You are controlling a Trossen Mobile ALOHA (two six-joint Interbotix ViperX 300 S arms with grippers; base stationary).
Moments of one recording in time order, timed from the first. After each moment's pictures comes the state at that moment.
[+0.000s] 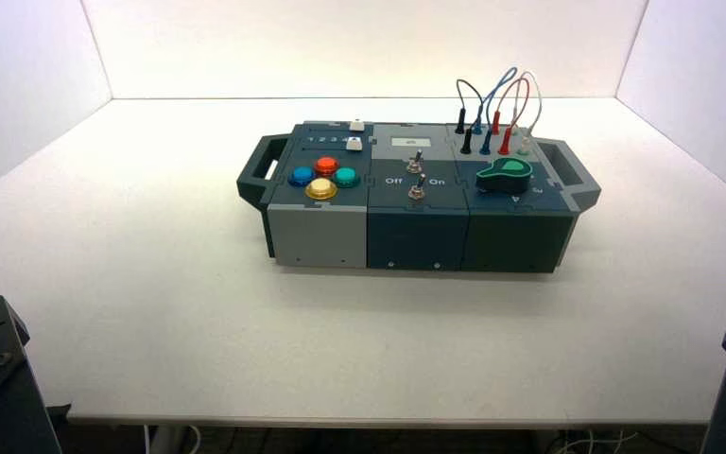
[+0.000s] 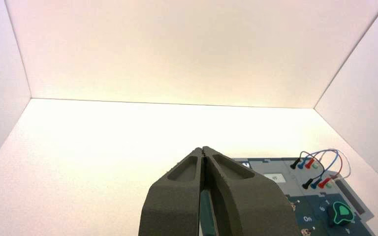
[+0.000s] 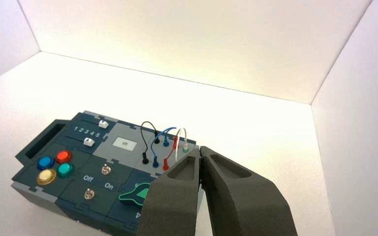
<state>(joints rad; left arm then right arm) -0.21 -1.32 1.17 -0.12 0.42 -0.08 0.21 -1.37 1.12 0.01 0.62 -0.07</state>
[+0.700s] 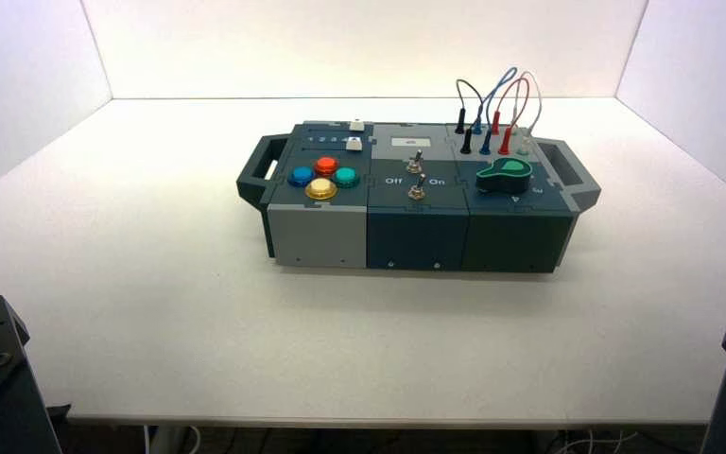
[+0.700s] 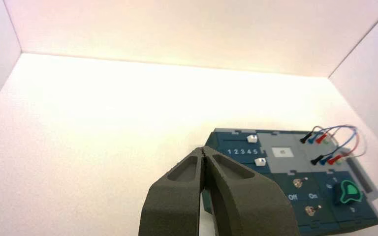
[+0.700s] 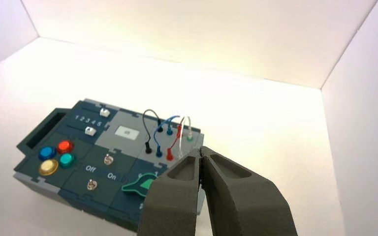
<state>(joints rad) -0.21 -1.02 1.11 -0.13 0.43 -0.10 0.21 -1.29 1.12 0.03 0.62 -0.07</state>
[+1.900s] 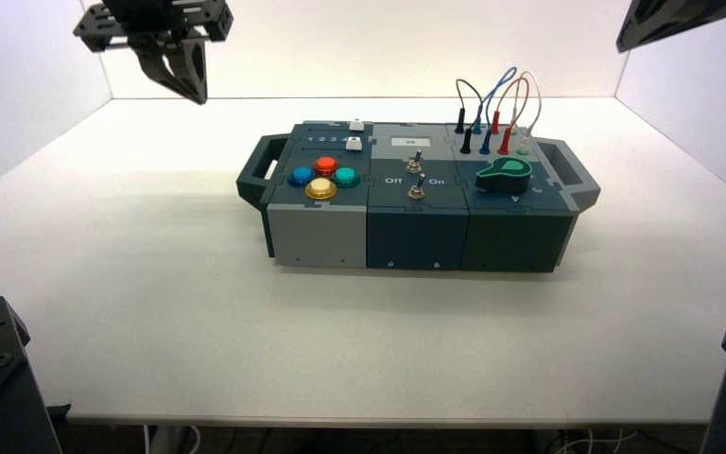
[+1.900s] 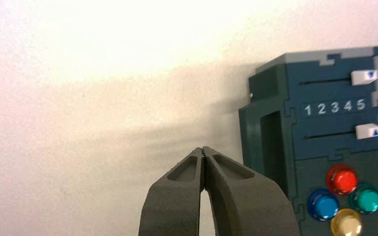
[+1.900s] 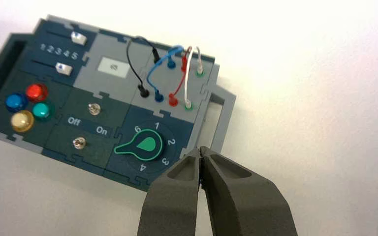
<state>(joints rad) -0.22 -0.04 0.72 -0.13 0.49 0.01 0.21 -0.69 1.00 0.06 0.62 -0.04</state>
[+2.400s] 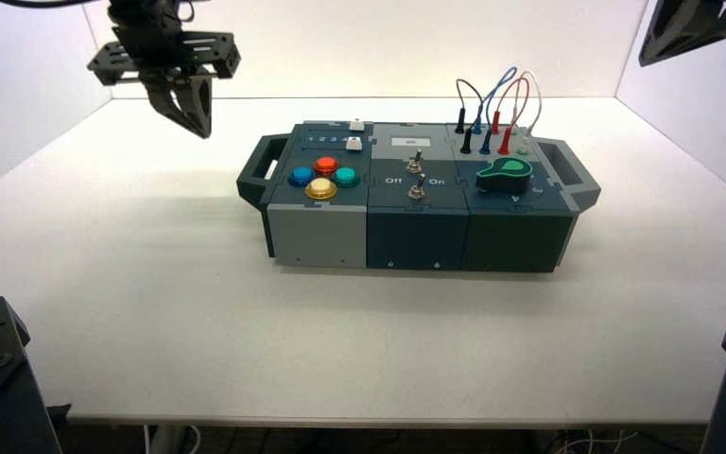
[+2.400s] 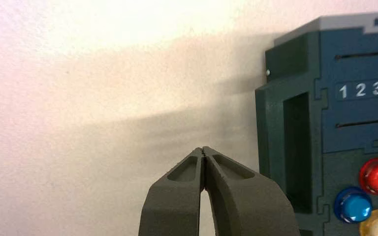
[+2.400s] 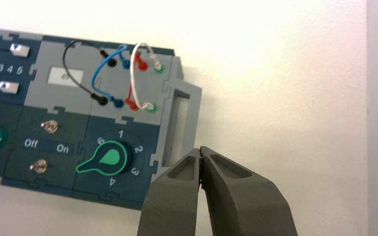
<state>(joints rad) -0.23 0.06 0.71 -0.13 0.49 0.01 0.08 -0.60 0.97 0.05 0.60 -0.03</state>
